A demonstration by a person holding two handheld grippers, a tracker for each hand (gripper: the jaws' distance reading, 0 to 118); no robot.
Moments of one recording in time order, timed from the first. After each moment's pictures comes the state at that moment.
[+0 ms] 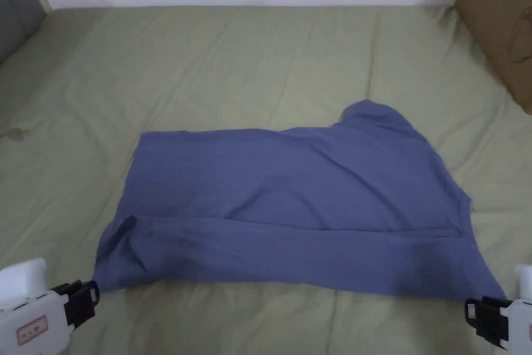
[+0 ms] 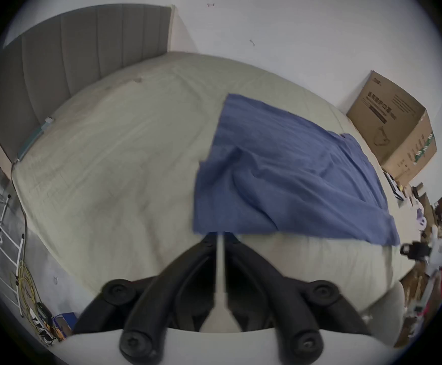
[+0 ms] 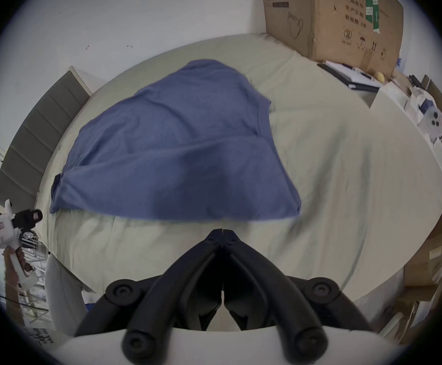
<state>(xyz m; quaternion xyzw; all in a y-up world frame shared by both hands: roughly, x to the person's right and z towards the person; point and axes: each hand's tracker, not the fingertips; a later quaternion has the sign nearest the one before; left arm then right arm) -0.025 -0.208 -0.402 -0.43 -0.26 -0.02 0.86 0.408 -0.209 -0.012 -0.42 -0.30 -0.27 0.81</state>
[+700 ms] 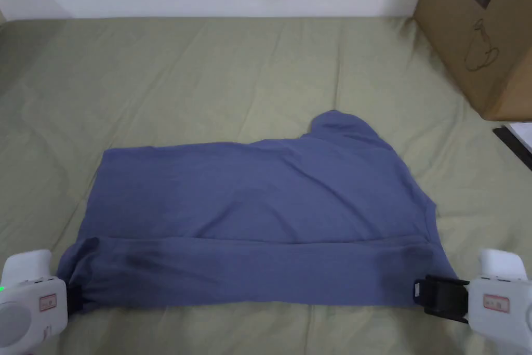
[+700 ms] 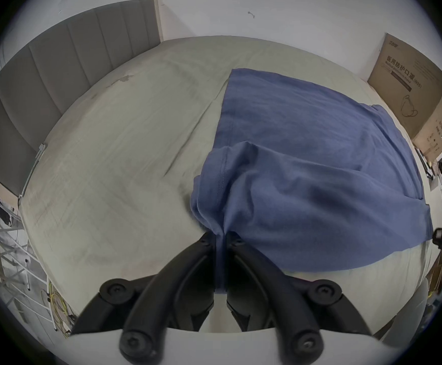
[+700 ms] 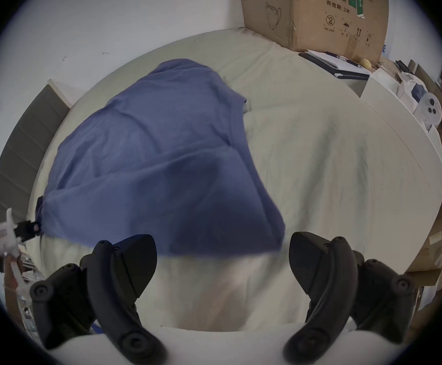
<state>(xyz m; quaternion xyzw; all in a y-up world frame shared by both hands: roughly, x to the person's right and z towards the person) 0.035 -0.232 -0.456 -0.48 -0.23 -0.12 0.84 0.461 -0.230 -0.040 -0.42 -0.35 -0.29 0.79</state>
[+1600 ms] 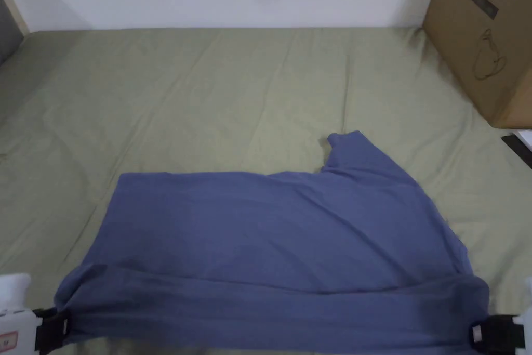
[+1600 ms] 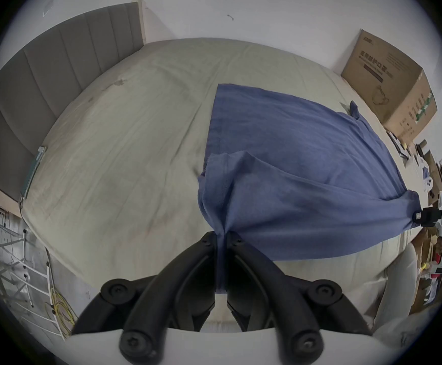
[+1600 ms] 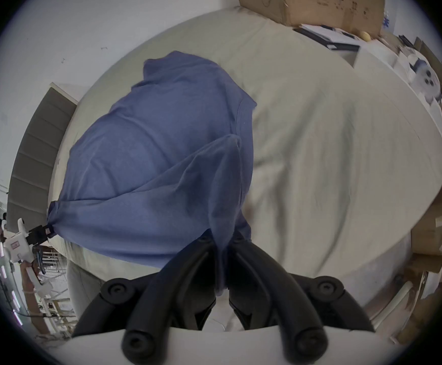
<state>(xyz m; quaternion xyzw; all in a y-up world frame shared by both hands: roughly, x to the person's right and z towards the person) -0.021 -0.180 -0.405 -0.49 -0.30 -0.12 0.81 0.433 -0.195 0.025 -0.46 -0.30 -0.35 0.76</state>
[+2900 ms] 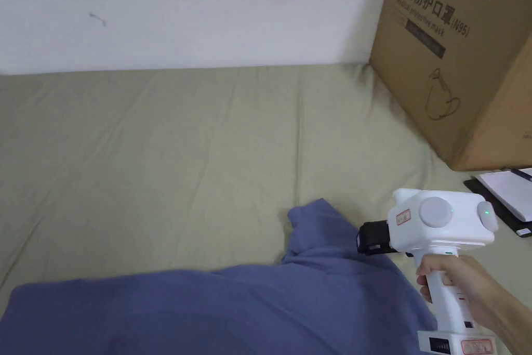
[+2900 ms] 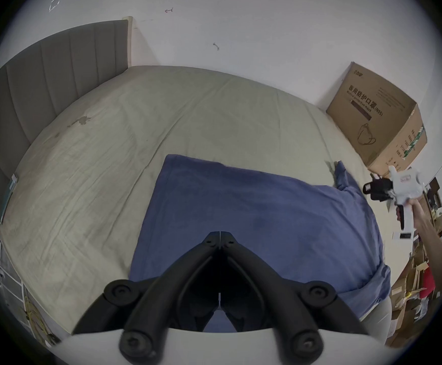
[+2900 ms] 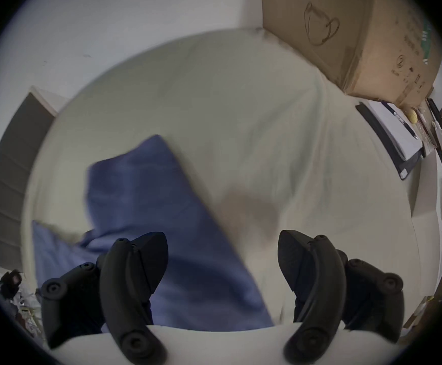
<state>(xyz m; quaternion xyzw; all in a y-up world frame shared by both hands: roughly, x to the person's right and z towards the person) 0.104 -0.161 -0.450 -0.44 -0.33 -0.05 0.83 0.657 -0.237 -0.222 -0.47 -0.34 -0.27 0.77</state>
